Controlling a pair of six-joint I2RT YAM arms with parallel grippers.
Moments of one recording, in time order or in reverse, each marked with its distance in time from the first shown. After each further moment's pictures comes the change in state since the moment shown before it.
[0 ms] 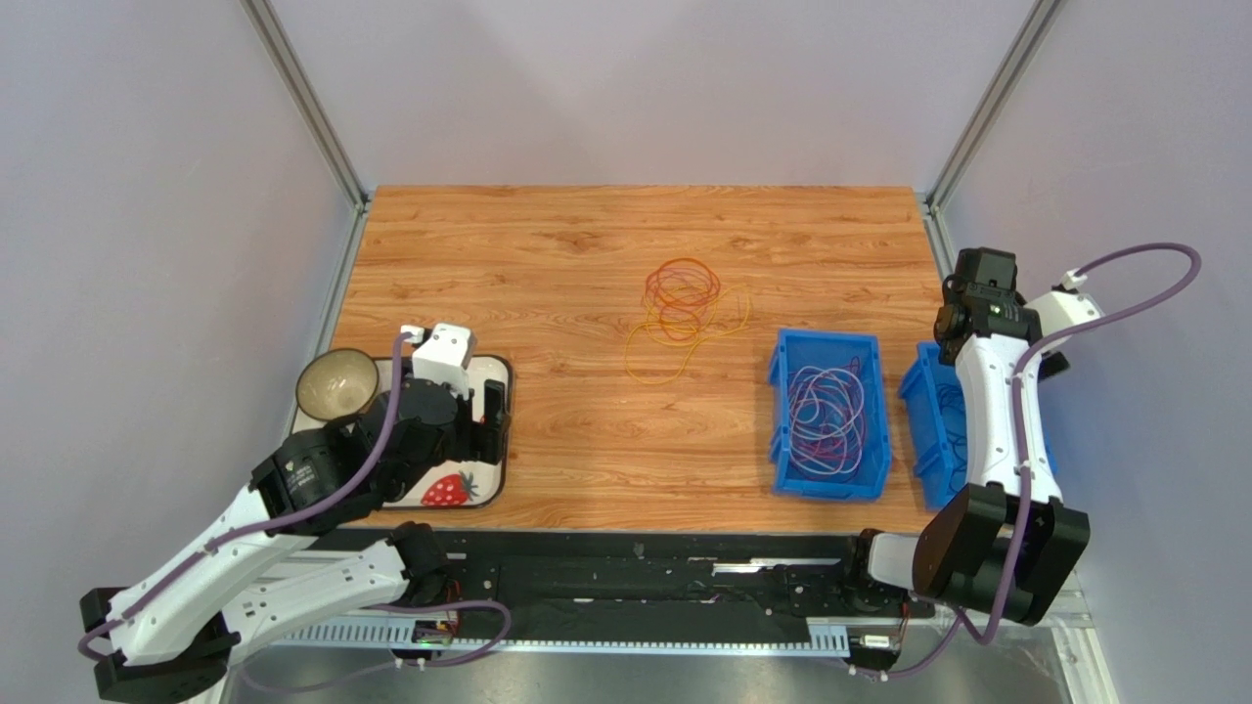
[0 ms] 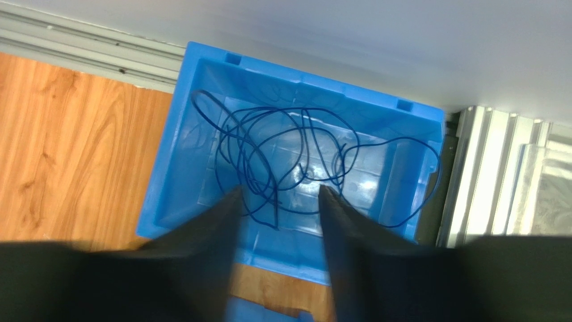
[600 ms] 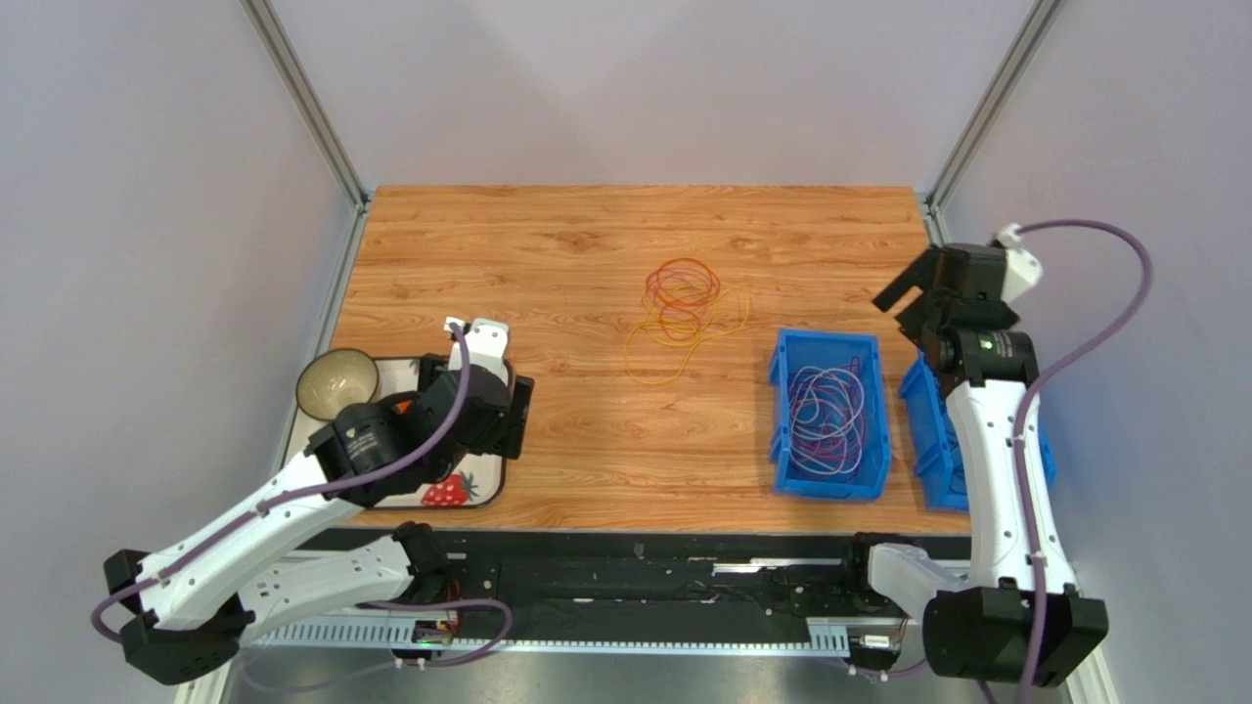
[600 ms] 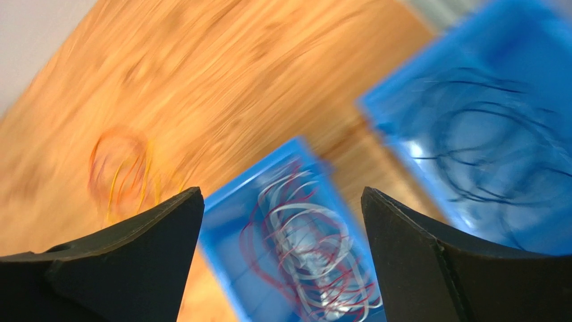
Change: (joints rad) left arm 0.000 0.149 0.004 -0.029 -0.043 -0.019; right arm 0.145 -0.209 0.006 0.123 -0.467 -0.221
